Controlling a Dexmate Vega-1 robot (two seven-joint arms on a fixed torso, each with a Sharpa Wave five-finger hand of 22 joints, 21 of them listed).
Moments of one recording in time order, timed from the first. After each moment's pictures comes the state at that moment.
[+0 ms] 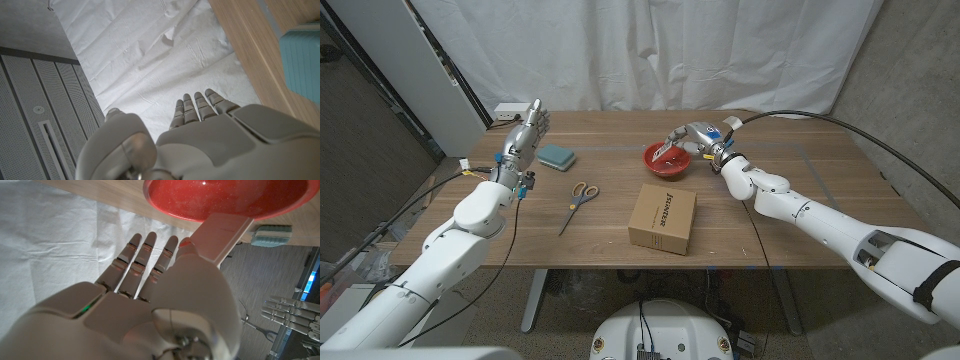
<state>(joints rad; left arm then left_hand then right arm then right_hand) 1.23 0.74 0.06 -1.84 -0.55 -0.18 0.21 0.46 0.05 -0.16 0.10 0.36 0.07 0.06 0.20 0.18 0.12 0.01 0.20 0.19 0.08 0.01 0.19 0.18 0.06 -0.01 0.20 0.17 -0.46 -0.55 -0.88 -1.20 -0.60 0.13 -0.43 1.23 0.15 0.01 0.02 0.23 0.96 -0.24 0.32 0.26 0.93 -0.21 0.26 0.23 0.82 -0.10 0.19 0.20 0.62 -0.06 0.24 0.20</state>
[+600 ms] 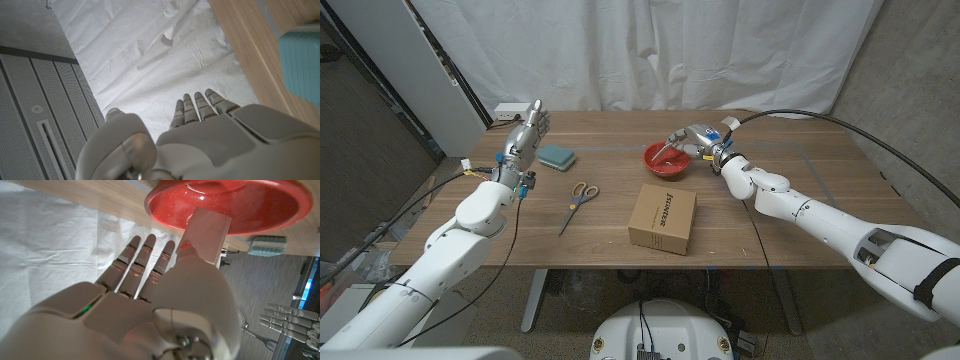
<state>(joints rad) 1.22 0.74 0.08 -1.83 -0.55 -0.18 0.22 0.46 0.05 -0.16 0.10 0.35 0.07 0.06 0.20 0.18 0.12 0.01 0.20 0.19 0.08 0.01 0.19 0.18 0.05 -0.01 0.20 0.17 -0.45 -0.55 -0.90 -1.20 -0.60 0.11 -0.38 1.22 0.15 0.02 0.02 0.23 0.89 -0.23 0.28 0.26 0.85 -0.21 0.24 0.23 0.77 -0.08 0.19 0.21 0.59 -0.06 0.23 0.20</state>
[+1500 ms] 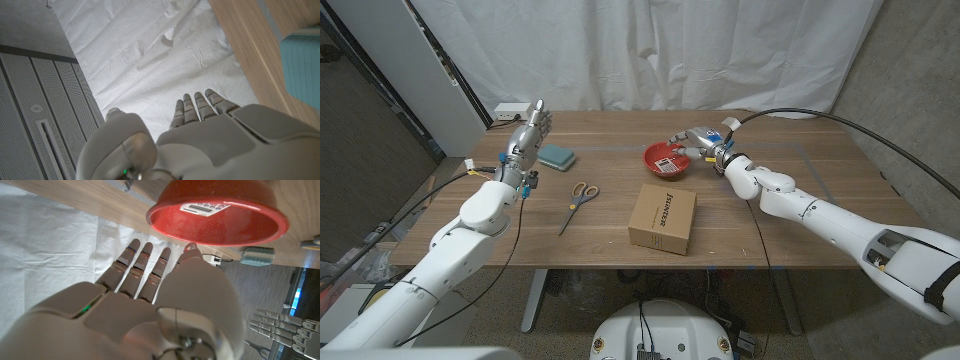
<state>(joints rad) 1.19 0.73 0.10 -1.81 -0.55 -0.19 0.21 0.47 0.06 -0.17 0.10 0.35 0.07 0.06 0.20 0.18 0.12 0.01 0.20 0.19 0.08 0.01 0.19 0.18 0.05 -0.01 0.20 0.17 -0.47 -0.60 -0.89 -1.26 -0.61 0.11 -0.32 1.15 0.12 0.01 0.03 0.22 0.74 -0.22 0.22 0.27 0.69 -0.20 0.21 0.23 0.63 -0.06 0.18 0.22 0.53 -0.05 0.21 0.20</state>
